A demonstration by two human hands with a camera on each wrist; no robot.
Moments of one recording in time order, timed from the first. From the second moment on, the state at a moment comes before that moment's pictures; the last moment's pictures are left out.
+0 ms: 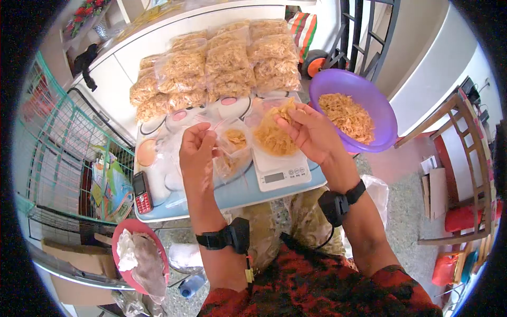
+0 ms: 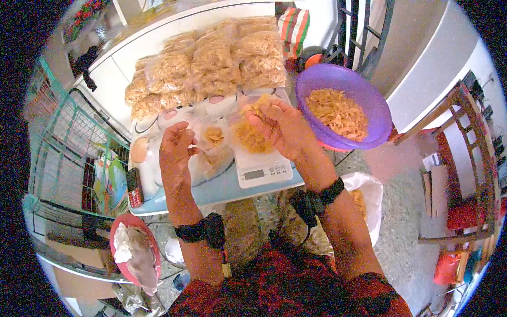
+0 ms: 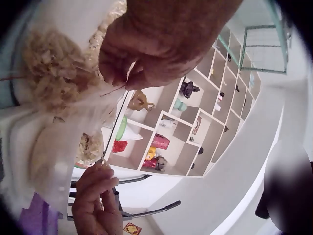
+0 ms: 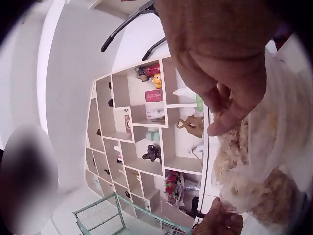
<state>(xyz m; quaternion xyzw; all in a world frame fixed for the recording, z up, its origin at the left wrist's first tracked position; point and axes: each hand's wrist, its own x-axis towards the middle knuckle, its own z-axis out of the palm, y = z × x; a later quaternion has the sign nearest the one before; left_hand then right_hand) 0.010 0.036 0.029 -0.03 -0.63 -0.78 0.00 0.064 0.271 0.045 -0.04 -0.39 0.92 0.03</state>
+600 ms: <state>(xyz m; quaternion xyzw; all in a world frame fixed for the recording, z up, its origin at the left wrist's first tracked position) 0.023 0.041 0.039 -0.06 -0.61 -0.79 -0.02 0.074 0.273 0.046 -0.02 -0.34 0.94 0.03</state>
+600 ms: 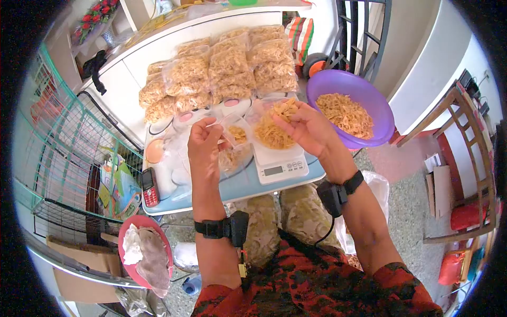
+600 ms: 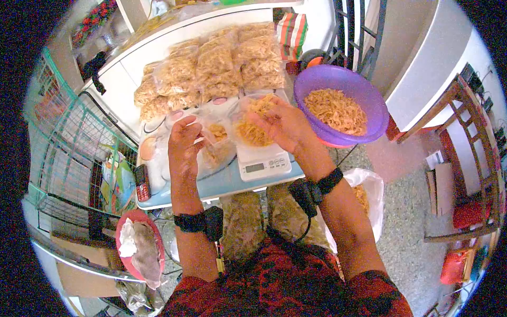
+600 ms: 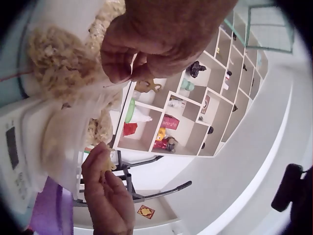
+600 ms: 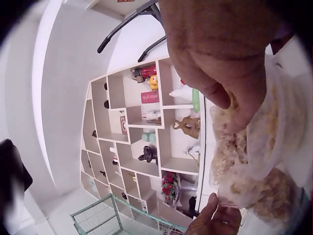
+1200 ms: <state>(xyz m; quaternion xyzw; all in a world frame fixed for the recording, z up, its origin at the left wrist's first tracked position) 0.018 0.042 0.040 -0.06 -0.61 -0.79 -0.02 0.033 0.200 0.056 0.08 -0.84 0.53 0.06</state>
